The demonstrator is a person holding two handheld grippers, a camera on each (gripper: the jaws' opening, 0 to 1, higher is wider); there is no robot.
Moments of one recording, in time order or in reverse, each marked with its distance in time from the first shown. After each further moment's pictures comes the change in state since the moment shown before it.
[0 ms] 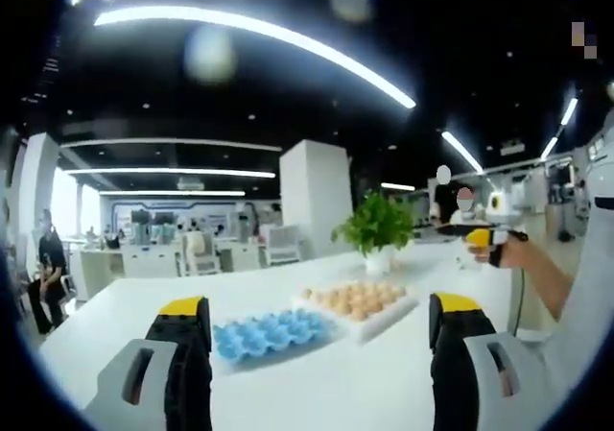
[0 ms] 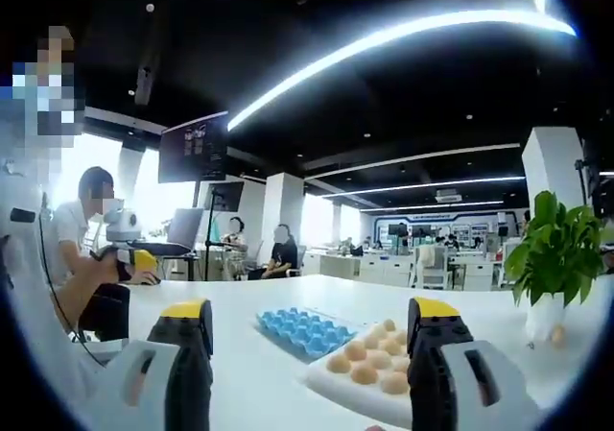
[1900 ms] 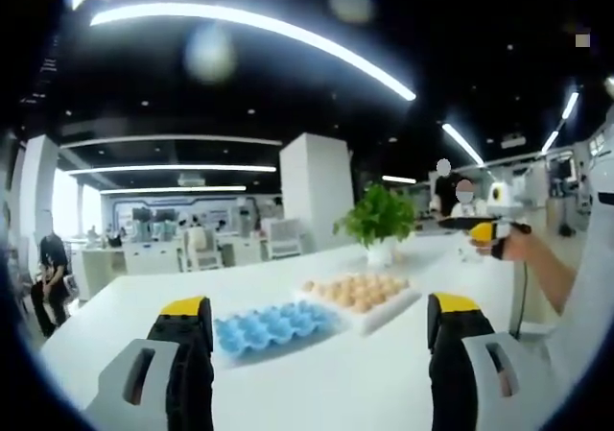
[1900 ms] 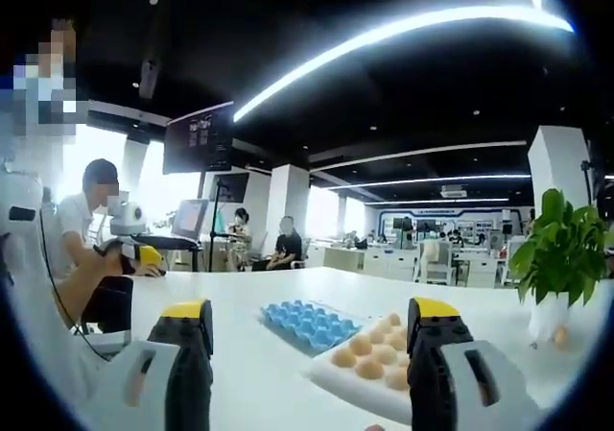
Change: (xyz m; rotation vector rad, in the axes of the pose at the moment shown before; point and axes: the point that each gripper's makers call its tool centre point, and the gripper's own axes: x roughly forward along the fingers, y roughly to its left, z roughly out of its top) left arm 0.001 0.004 -0.010 0.009 0.023 0.011; right arm 0.005 0.008 -0.008 -0.016 0.035 0.026
